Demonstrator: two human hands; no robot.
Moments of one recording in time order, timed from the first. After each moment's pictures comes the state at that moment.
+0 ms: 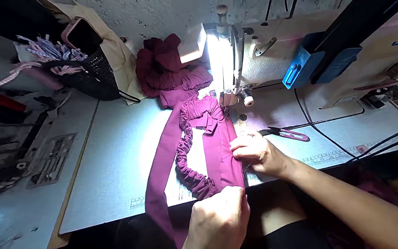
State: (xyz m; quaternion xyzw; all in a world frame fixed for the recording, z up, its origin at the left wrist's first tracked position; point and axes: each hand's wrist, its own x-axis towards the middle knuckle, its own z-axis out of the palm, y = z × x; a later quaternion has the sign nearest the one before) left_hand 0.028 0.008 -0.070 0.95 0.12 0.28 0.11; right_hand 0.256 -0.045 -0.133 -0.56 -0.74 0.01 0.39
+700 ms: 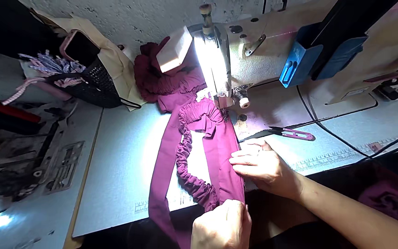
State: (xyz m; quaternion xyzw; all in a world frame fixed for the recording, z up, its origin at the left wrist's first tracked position) left_hand 0.022 -0.005 -0.074 0.95 0.14 0.26 0.09; right_hand 0.230 -0.065 -0.134 -0.54 -0.72 -0.10 0.43
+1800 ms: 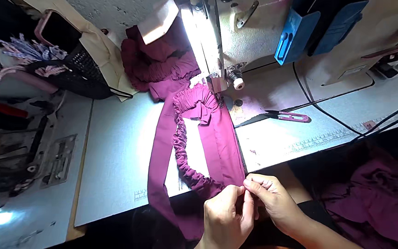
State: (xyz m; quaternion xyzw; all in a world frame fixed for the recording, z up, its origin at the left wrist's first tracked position) left_hand 0.020 -0.019 -0.121 0.88 0.15 0.34 0.31; right_hand 0.128 -0.120 -0.129 -0.50 -0.20 0.45 0.71
